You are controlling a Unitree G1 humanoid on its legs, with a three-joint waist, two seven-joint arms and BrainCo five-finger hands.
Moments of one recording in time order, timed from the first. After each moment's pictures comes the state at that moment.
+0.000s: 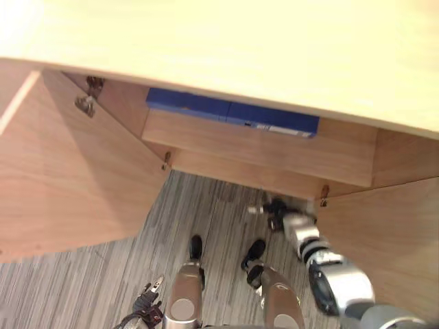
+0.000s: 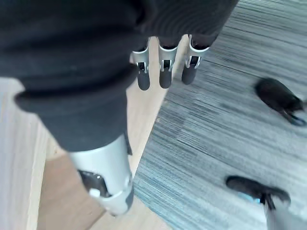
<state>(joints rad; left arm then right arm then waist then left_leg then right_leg) 0.08 0.02 0.36 0.93 -0.34 -0.03 -0.08 -0.51 -0.10 -0.13 1.09 -0.01 0.12 0.07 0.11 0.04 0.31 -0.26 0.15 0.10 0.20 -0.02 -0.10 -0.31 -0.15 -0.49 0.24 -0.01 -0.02</state>
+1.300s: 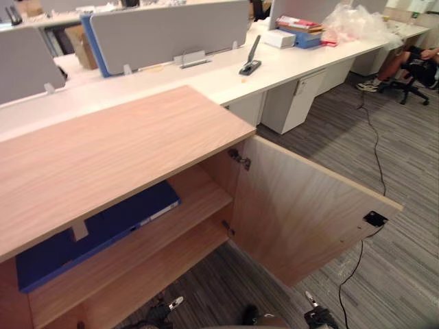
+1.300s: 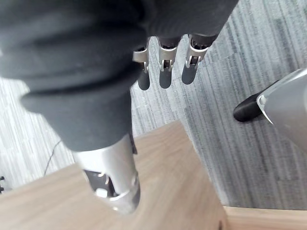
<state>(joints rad) 0.08 0.00 0.26 1.09 0.02 -0.07 0.04 0.05 0.01 -0.67 0.94 0.45 -0.03 -0.17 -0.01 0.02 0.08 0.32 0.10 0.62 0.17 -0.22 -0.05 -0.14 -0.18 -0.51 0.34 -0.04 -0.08</state>
